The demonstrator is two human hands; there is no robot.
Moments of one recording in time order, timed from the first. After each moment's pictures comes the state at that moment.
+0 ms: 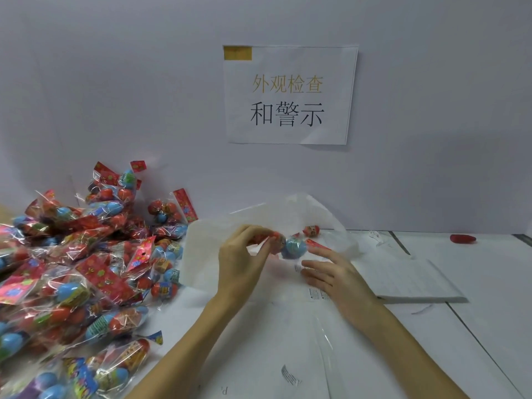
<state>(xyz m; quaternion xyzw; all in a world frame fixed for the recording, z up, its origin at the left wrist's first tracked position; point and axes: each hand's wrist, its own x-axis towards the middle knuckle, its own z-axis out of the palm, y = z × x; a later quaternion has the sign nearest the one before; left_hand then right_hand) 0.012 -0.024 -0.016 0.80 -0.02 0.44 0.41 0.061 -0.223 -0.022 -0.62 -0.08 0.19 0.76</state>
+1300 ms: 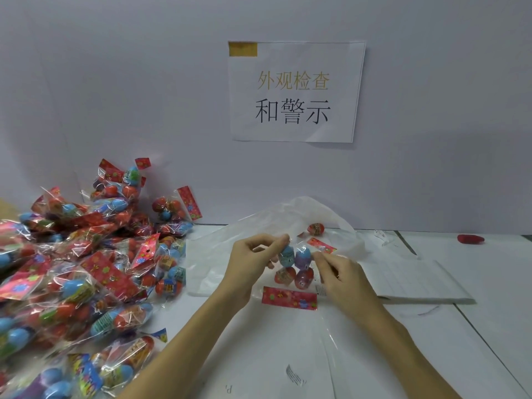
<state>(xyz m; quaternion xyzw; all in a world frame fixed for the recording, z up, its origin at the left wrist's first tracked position) 0.011 -0.030 -0.008 0.68 0.09 0.16 0.71 0.055 -0.222 -0.027 -0.84 -0.25 -0.07 0.47</state>
